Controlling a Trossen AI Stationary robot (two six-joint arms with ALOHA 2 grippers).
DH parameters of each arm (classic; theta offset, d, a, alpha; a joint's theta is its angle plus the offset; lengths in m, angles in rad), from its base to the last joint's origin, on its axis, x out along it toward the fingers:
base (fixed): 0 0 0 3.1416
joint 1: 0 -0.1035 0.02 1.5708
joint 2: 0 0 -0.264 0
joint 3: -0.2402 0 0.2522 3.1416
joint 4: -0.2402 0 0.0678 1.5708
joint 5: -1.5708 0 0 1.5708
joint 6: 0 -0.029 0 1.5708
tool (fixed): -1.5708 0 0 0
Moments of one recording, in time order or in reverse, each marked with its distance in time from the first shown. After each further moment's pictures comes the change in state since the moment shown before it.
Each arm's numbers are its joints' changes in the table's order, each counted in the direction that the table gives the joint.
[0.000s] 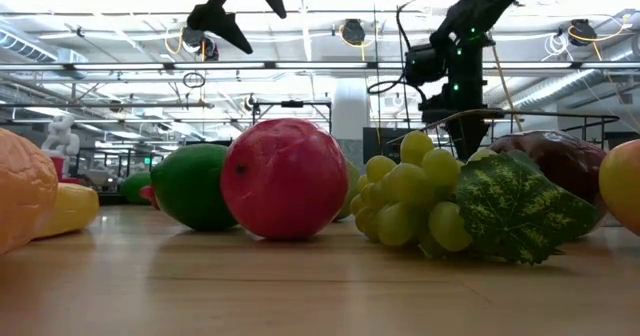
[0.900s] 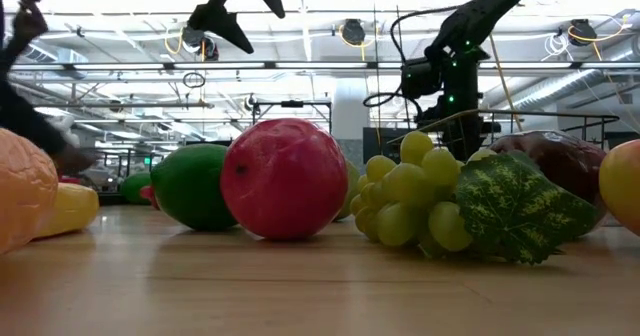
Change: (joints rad) left arm 0.000 0.000 0.000 -0.002 0.005 -0.053; right arm -0.001 0.052 0.016 0.038 -0.082 -0.005
